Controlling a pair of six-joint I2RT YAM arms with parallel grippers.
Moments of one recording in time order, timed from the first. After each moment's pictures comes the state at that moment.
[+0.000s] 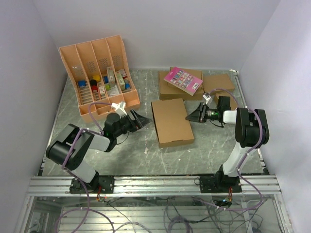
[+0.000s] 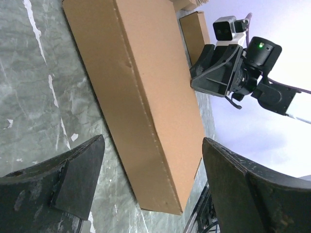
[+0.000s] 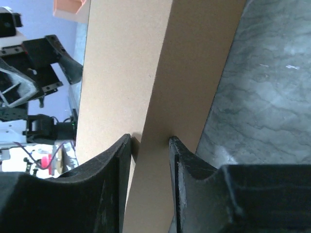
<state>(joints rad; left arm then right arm) -0.47 1.55 0.37 0.97 0.36 -0.96 -0.07 1.85 0.84 0.14 -1.08 0.24</state>
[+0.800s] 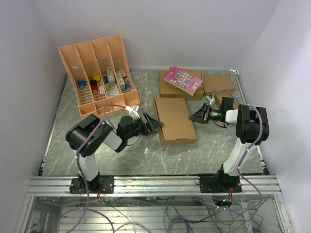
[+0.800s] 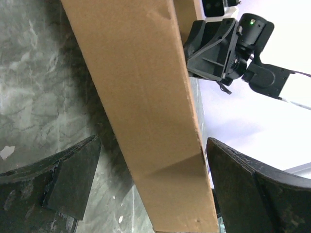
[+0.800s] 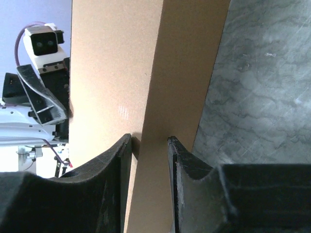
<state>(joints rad) -0.64 1.80 0.46 1.16 0.29 -1.07 -0.15 1.94 0.87 0.13 -1.21 0.27</state>
